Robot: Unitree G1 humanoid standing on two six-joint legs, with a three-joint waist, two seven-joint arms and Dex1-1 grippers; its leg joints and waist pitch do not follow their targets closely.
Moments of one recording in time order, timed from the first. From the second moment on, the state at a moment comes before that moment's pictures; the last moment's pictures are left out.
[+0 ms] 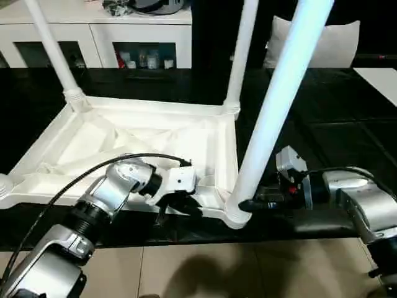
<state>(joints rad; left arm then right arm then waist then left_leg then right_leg) -0.62 0.43 -0.46 0.51 0.05 0.02 -1.39 -0.37 -0.58 0.17 0.16 0.29 0.39 1.33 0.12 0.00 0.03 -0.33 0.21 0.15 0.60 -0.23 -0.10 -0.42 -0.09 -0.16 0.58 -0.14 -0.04</state>
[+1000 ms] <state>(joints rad) -0.60 0.17 -0.29 0.46 0.08 0.47 -0.84 -0.43 -0.20 -0.01 0.17 0.18 0.61 0.55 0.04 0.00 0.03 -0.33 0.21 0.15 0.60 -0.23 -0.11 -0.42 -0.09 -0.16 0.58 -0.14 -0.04</state>
